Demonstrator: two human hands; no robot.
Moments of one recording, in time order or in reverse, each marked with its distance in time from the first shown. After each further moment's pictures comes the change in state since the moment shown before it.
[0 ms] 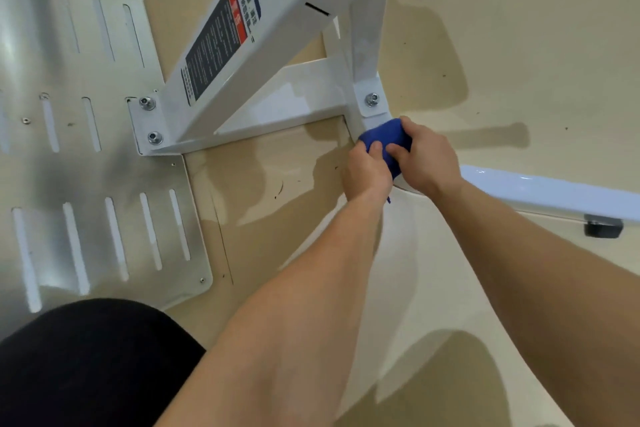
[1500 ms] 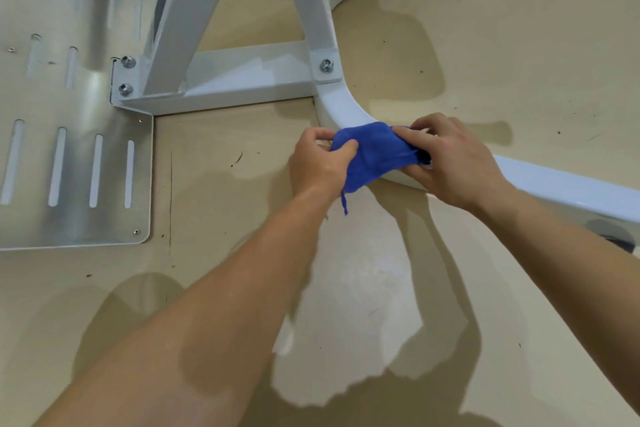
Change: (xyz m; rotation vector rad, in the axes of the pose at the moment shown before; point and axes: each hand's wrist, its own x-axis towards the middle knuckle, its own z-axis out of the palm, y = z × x) left_hand -0.059 -0.046 0.030 -0.089 0.272 0.237; right_hand -0.041 0.143 -0.038 -0.246 0.164 -0.675
